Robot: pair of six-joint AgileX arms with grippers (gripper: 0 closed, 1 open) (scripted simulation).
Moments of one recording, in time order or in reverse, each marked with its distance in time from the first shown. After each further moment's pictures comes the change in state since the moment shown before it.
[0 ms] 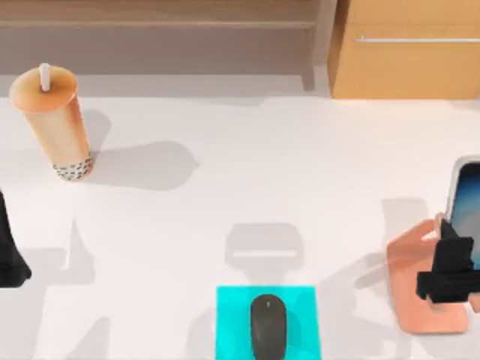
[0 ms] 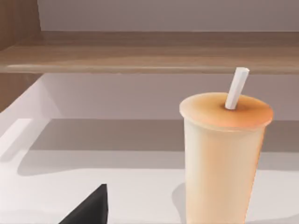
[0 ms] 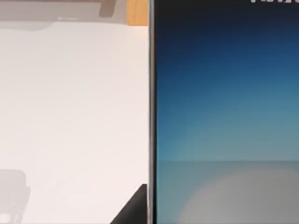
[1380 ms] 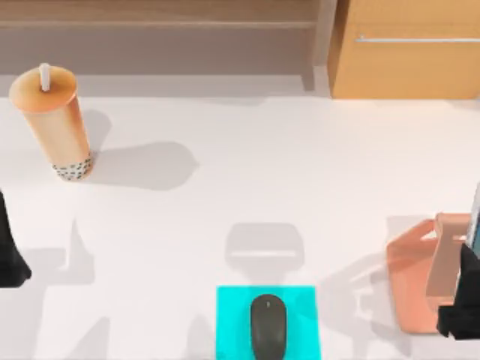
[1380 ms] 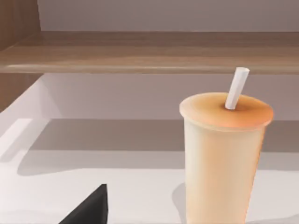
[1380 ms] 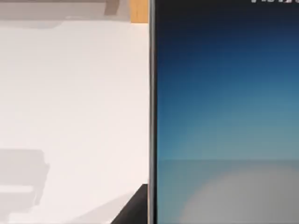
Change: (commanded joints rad) left arm 0.000 0.000 0.000 0.000 0.000 0.000; right arm 0.294 -0.061 0.129 -0.413 0.210 0.315
